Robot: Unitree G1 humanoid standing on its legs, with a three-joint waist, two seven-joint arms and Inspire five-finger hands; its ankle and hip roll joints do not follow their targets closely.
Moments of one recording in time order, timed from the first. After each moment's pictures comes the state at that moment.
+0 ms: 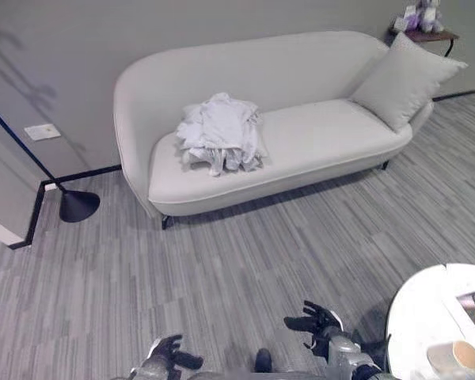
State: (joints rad) left arm -0.12 0.19 -0.25 1.35 -0.19 -0.13 0.13; right arm -0.20 -0.16 0.31 1.12 0.38 -0.05 -0.19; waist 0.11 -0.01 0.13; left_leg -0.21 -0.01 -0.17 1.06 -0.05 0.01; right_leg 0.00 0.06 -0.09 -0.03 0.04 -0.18
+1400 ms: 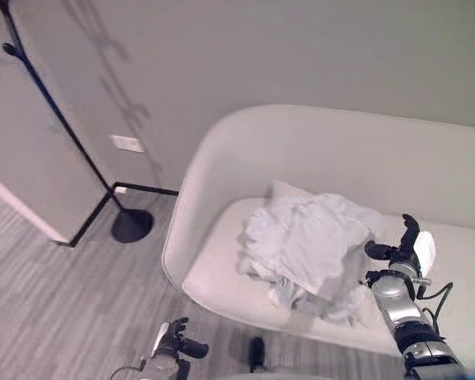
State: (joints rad) left arm -0.09 0.14 -0.26 1.30 -0.11 -0.15 0.24; right arm -0.30 -0.44 0.07 0.78 -0.03 -0.01 -0.64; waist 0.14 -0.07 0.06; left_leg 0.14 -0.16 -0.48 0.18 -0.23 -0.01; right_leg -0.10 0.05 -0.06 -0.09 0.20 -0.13
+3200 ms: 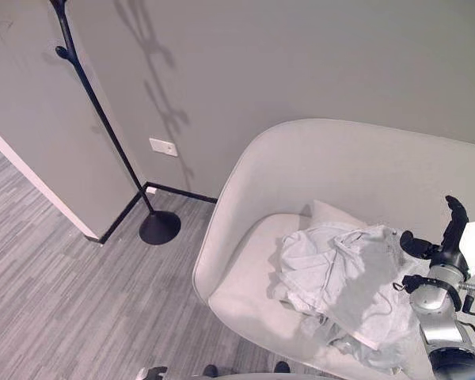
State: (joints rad) left arm 0.09 0.19 -0.30 1.30 0.05 -0.10 0.21; right arm -0.02 -0.52 -0.14 0.46 -0.23 -0.03 -0.59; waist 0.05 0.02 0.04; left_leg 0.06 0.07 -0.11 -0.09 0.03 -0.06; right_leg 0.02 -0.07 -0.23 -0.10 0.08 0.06
